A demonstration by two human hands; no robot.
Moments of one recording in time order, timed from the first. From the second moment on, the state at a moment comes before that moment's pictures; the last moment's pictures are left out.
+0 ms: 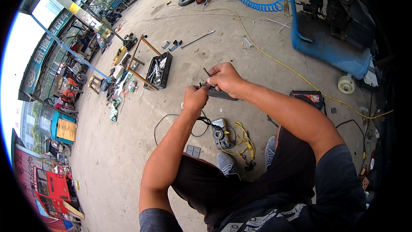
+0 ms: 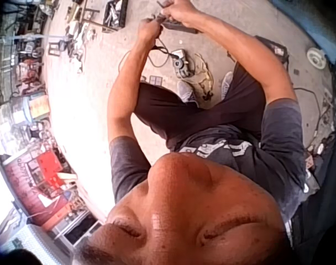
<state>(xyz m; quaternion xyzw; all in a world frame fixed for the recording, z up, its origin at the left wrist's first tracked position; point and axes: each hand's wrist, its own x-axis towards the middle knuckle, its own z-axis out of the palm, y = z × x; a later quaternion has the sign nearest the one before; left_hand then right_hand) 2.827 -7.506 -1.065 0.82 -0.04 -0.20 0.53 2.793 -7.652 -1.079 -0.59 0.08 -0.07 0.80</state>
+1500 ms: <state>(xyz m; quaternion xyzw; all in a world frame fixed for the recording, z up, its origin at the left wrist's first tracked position) 2.834 -7.492 -1.059 0.80 -0.19 -0.26 0.51 2.798 -7.678 -1.078 -0.61 0.11 -0.06 0.78</state>
